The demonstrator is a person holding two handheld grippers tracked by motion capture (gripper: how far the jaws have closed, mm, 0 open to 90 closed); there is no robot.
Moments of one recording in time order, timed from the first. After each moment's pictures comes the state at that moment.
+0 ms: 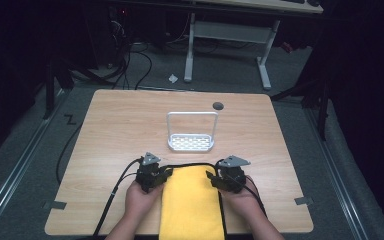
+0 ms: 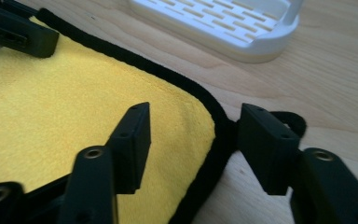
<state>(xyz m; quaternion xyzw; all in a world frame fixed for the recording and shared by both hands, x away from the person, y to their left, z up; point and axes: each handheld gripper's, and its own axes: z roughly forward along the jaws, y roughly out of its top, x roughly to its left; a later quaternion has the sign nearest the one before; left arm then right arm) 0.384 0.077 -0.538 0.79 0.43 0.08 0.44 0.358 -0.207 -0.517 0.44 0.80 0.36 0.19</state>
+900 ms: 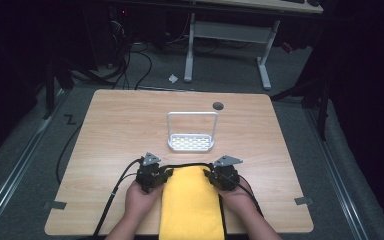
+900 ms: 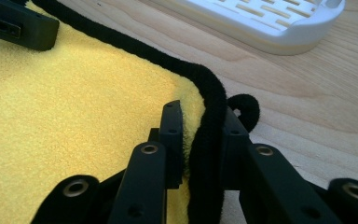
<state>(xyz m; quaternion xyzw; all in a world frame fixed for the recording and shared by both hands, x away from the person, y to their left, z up) 0.383 0.077 -0.538 0.79 0.43 0.08 0.44 0.364 -0.196 -0.528 0.44 0.81 0.36 0.17</state>
